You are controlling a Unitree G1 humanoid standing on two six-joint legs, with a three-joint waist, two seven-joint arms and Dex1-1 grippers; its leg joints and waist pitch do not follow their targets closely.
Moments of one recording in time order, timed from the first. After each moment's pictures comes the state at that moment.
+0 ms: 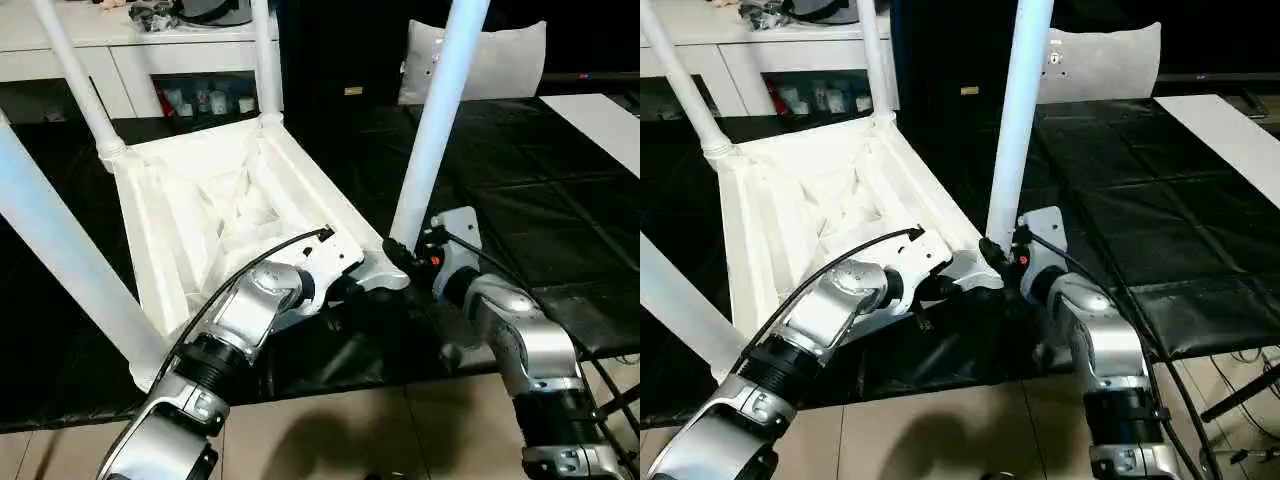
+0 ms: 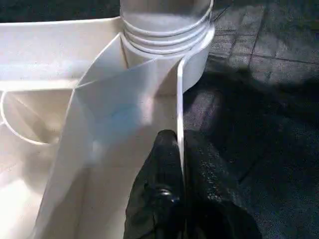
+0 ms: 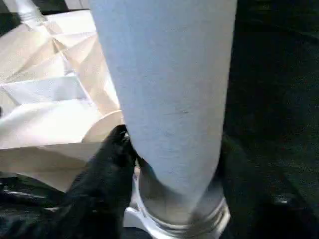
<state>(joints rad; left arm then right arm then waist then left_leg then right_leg) -0.61 0.09 -0.31 0.48 0.15 0.43 -0.79 -0.35 -0.18 -0.03 0.16 0.19 0.49 0.48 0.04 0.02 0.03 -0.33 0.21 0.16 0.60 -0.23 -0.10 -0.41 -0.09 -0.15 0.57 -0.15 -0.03</state>
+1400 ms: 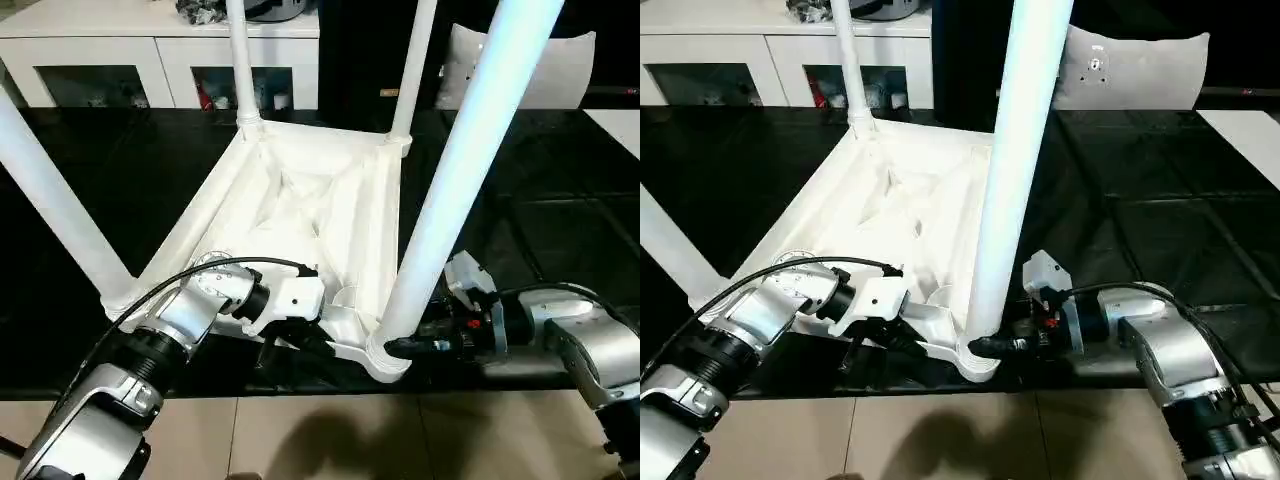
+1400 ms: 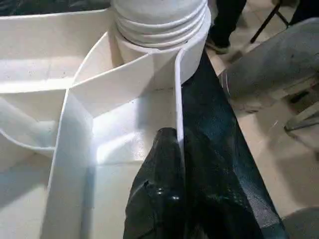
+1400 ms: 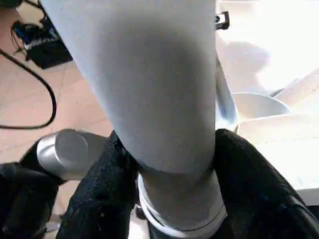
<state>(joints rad) -0.62 0.36 -0.44 0.55 0.05 -0.03 -1.42 -0.30 -0.58 0.17 0.10 0.34 0.42 1.34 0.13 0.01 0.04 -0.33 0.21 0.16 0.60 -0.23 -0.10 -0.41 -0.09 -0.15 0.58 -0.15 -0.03</state>
